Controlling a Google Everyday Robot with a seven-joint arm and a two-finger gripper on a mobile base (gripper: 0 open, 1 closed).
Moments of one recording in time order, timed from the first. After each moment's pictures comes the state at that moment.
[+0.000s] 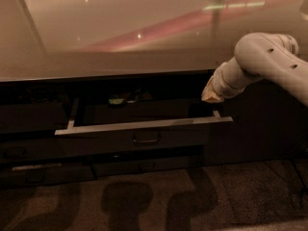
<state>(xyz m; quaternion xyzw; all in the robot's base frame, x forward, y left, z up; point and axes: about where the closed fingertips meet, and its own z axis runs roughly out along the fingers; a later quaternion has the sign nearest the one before) 0.644 -0.195 0.758 -0.63 0.73 -0.05 0.26</state>
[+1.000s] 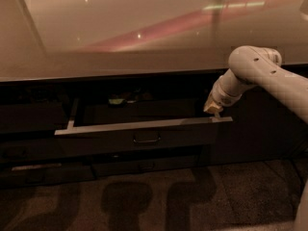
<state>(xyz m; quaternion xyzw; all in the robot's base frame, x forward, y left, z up) 0.664 -0.226 0.677 -0.61 0.77 0.00 0.19</state>
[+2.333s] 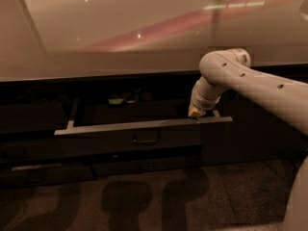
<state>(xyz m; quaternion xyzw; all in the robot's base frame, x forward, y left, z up) 0.654 -0.168 0.666 -0.66 0.74 -0.03 0.15</state>
